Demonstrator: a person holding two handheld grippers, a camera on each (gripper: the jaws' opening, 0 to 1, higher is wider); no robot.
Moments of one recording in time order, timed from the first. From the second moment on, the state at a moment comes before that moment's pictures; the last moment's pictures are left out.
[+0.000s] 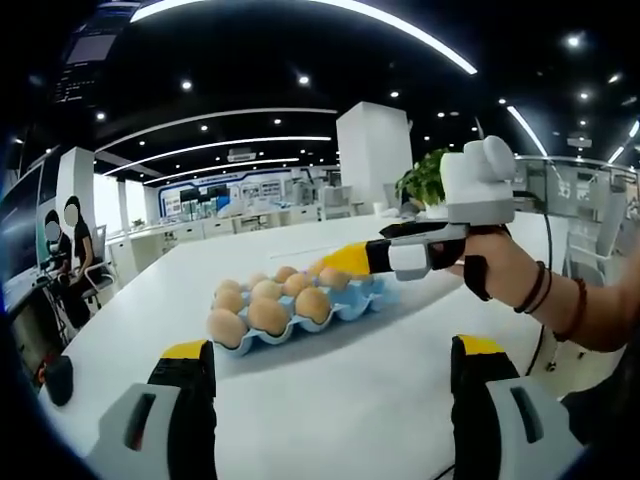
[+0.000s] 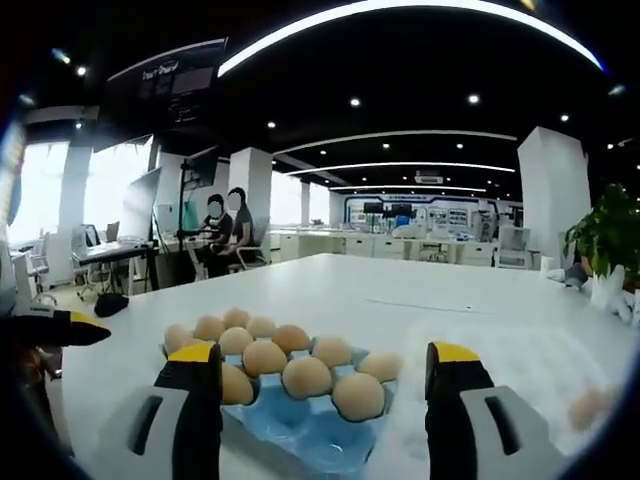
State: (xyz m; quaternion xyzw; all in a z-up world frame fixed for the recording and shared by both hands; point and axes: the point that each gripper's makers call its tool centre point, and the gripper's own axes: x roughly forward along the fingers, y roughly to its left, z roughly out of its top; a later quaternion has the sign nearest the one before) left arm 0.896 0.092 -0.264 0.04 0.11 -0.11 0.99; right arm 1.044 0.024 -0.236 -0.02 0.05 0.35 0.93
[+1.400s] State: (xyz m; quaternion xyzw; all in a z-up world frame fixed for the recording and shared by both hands) left arm 0.893 0.070 -0.267 0.05 0.11 -0.12 0.98; right arm 1.071 -0.098 -0.254 -0.03 0.08 0.24 0.97
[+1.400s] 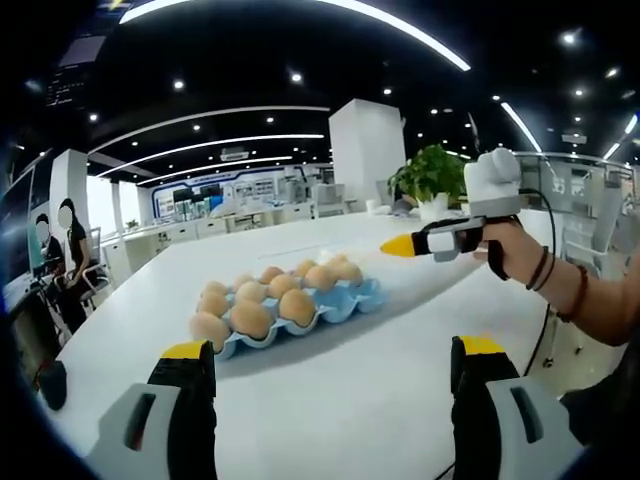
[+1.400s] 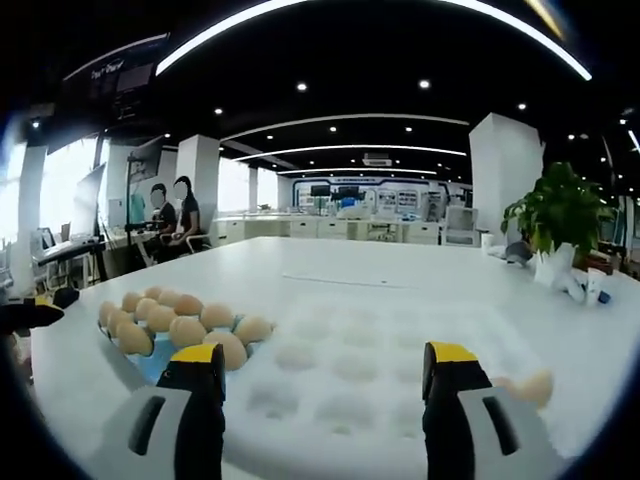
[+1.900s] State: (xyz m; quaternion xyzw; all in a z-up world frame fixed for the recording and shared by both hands) left arm 0.895 0.063 -0.264 0.05 0.11 -0.13 0.98; right arm 1.081 -0.140 -0.255 -0.03 0.09 0.19 0.98
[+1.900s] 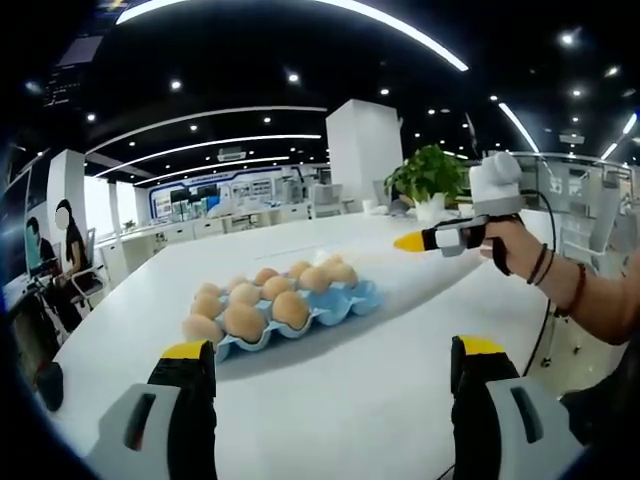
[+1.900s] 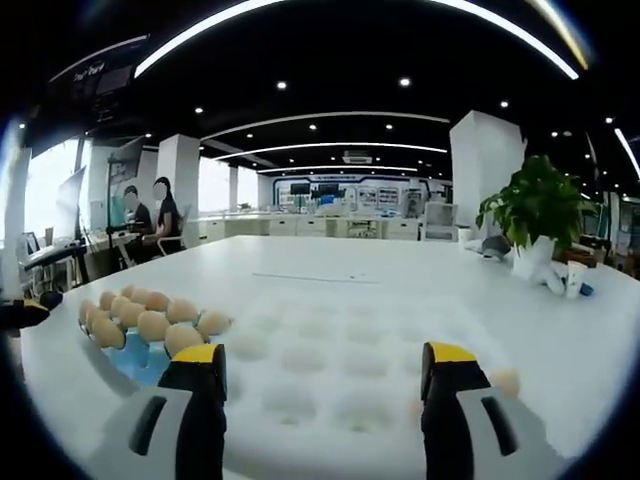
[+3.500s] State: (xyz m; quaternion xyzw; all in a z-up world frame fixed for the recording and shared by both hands) left arm 0.906 0.061 -0.266 0.05 0.12 -0.12 0.98; right arm 1.103 -0.215 -0.284 -0.06 0.12 0.12 0.98
